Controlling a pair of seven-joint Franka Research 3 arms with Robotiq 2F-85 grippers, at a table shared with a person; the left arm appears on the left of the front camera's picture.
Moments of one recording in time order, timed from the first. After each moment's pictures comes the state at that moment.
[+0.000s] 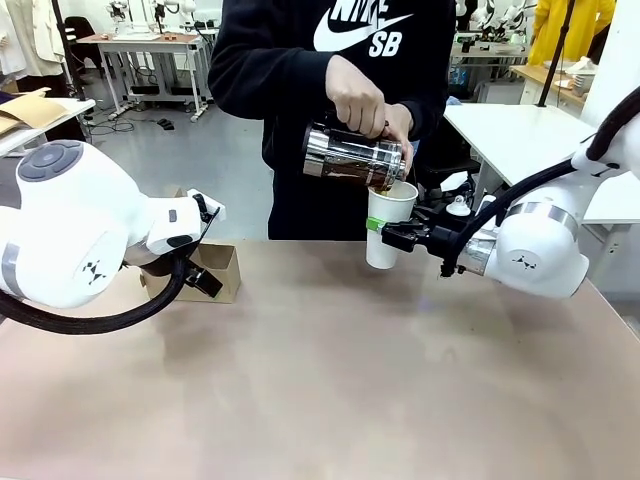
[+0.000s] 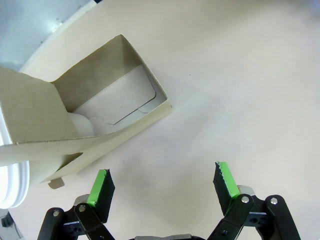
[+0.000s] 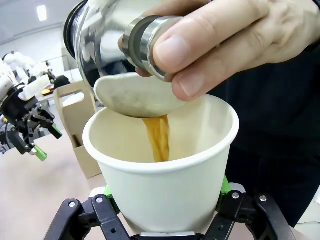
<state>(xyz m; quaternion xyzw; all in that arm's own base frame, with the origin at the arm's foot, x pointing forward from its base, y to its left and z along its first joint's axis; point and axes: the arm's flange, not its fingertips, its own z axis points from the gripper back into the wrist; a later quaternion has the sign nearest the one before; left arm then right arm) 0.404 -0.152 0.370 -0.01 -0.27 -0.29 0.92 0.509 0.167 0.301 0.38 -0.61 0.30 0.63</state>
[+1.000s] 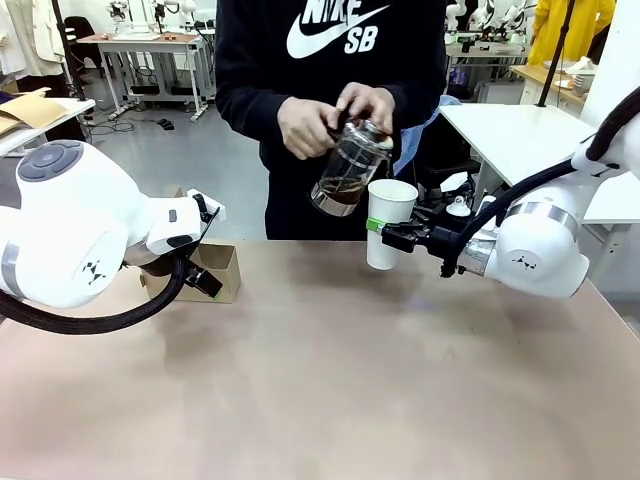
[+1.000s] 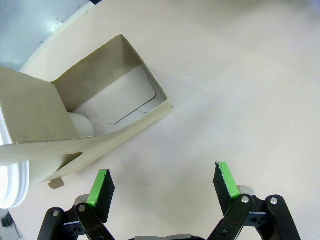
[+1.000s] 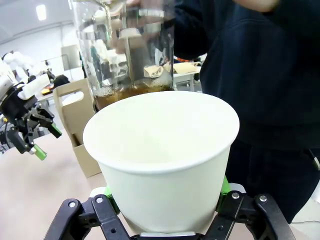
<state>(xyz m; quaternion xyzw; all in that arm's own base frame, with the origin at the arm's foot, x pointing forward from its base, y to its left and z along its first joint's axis) 0.404 -0.152 0.370 -0.01 -0.27 -0.29 0.92 0.509 0.167 0.300 0.37 -0.61 0.30 0.64</state>
